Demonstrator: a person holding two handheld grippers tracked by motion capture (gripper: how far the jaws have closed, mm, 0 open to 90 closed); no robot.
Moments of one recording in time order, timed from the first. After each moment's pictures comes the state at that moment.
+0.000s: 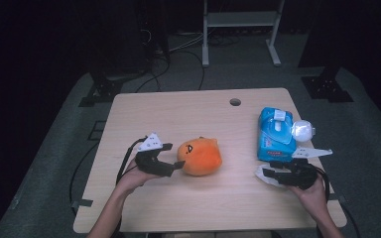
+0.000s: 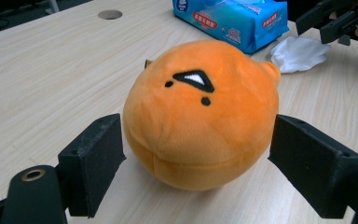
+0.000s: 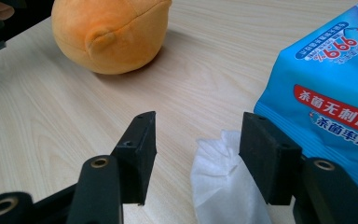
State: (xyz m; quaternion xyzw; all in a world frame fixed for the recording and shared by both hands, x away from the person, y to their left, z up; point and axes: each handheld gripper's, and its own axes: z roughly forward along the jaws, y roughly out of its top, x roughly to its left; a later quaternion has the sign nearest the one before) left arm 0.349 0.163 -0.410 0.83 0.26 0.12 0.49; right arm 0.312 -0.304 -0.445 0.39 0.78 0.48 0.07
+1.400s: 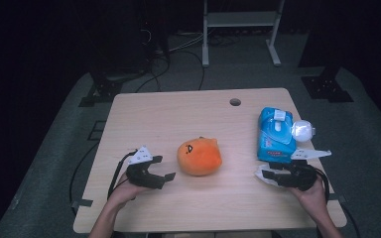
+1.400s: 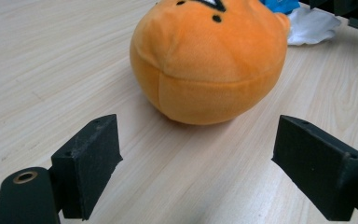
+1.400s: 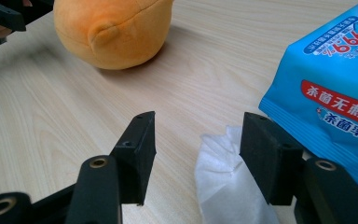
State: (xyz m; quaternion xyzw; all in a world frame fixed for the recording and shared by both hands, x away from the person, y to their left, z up) left arm 0.326 0.192 -0.443 0.82 0.30 0.11 0.48; right arm 0.309 -0.302 -0.446 0.39 0.78 0.48 0.07
